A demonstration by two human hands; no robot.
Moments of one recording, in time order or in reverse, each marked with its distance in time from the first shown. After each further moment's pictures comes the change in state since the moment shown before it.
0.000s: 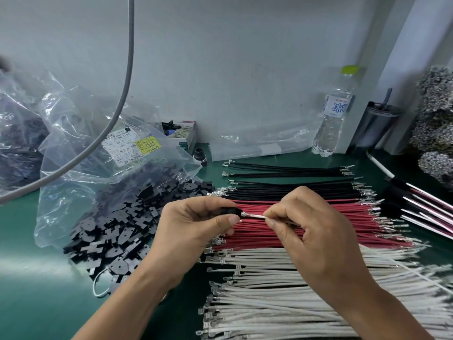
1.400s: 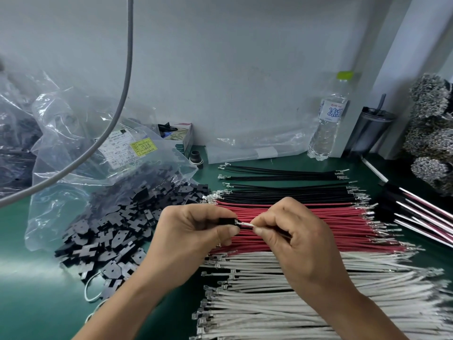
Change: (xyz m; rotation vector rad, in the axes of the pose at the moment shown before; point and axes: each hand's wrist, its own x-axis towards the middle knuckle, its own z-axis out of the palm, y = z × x) left_hand -0.007 0.004 0.000 0.209 -0.027 0.095; right_hand -0.002 0.003 0.012 0.175 -0.019 0.046
